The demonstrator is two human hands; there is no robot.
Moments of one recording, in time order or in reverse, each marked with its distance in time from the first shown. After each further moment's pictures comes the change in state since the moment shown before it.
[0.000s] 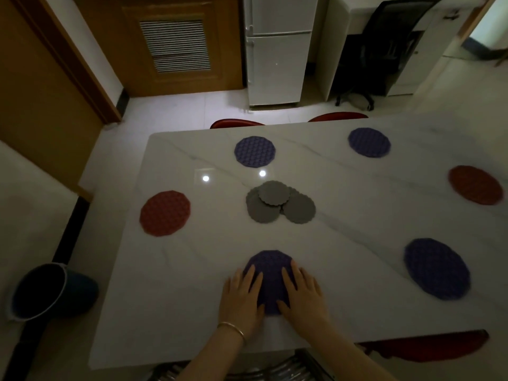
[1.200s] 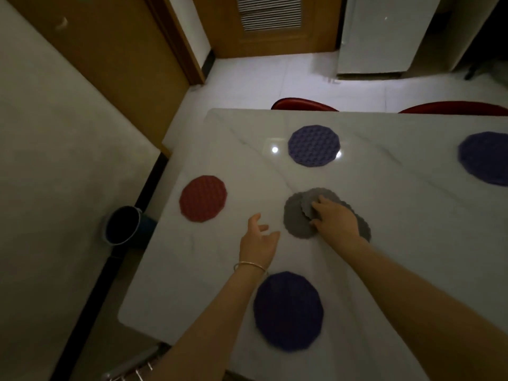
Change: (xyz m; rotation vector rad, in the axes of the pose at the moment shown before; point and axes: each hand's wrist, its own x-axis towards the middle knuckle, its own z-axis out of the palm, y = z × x) left_hand 0.114 0.008 -0.107 -1.092 0.412 -0.678; right_hand 0.226 0.017 -0.125 0.087 0.089 -0.324
